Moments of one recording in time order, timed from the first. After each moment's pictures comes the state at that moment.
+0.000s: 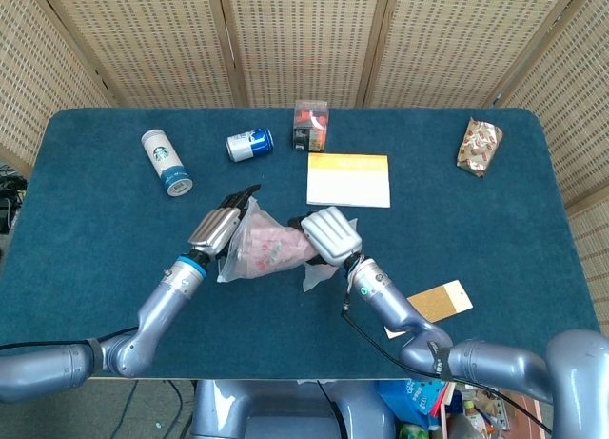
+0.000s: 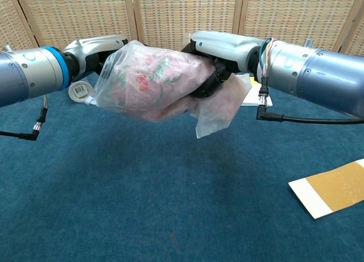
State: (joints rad) left arm -0.82 -1.52 -0.33 -1.62 0.91 0.87 0.11; right arm 0.93 -1.60 0.28 -1.47 -1.16 0.92 -0.22
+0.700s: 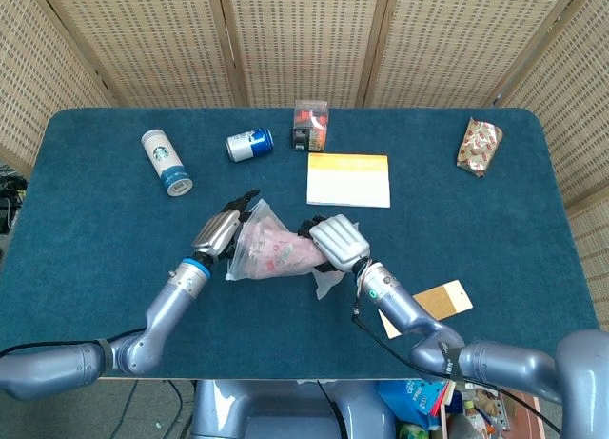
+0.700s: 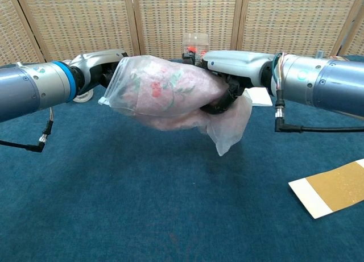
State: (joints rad) left arm -0.83 -1.58 -0.32 -1.54 0.83 0.86 0.04; right arm 0.92 -1.55 0.23 -1.48 -1.14 0.84 -0.21
